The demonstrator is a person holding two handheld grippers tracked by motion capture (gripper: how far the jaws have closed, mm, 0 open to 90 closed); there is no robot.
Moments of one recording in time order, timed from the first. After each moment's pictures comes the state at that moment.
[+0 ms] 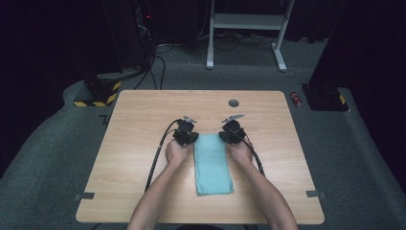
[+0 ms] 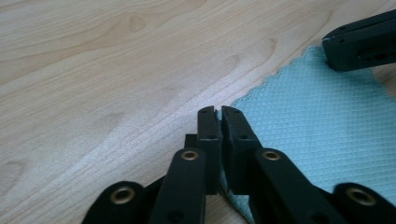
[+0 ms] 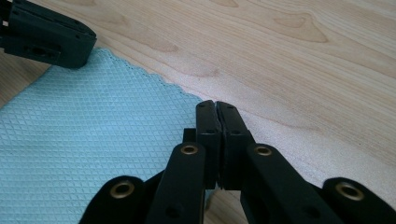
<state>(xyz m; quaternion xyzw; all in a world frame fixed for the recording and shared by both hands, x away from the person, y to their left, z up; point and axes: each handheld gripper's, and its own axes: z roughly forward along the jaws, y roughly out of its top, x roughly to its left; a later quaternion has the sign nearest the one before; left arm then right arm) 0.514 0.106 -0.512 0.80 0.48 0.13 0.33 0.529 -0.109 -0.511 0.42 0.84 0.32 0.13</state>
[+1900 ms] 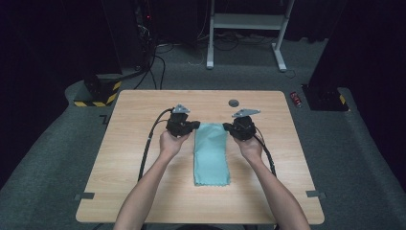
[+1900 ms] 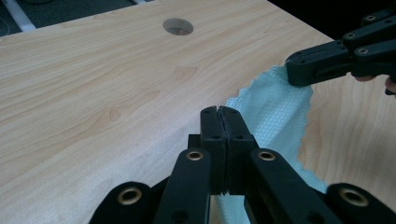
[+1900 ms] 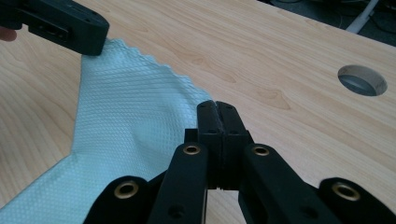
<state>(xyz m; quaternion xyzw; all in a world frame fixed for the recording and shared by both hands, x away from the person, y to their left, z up) 0.497 0.129 -0.446 0.79 0.39 0.11 0.46 0.504 -0.138 -0.453 0.37 0.82 0.41 0.15</state>
